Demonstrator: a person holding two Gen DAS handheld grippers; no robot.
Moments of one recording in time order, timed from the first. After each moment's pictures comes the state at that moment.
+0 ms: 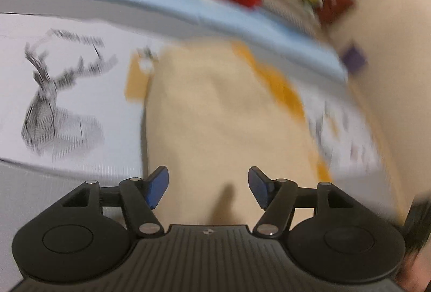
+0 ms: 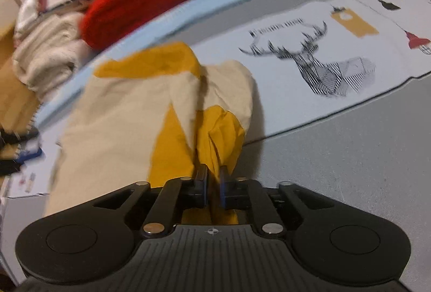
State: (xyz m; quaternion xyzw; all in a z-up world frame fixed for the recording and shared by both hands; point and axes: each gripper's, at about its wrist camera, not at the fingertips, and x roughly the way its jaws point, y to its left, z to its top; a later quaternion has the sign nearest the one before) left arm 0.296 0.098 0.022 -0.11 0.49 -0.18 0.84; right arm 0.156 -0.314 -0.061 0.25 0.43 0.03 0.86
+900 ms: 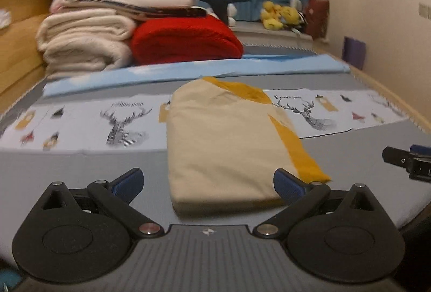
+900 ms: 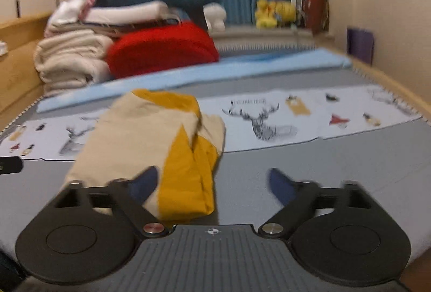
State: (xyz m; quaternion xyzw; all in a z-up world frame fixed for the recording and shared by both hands) left arm -0.046 0.028 0.123 0.04 0.30 -0.07 0.95; right arm -0.057 -0.275 0.069 0.09 0.30 -0.02 0.95
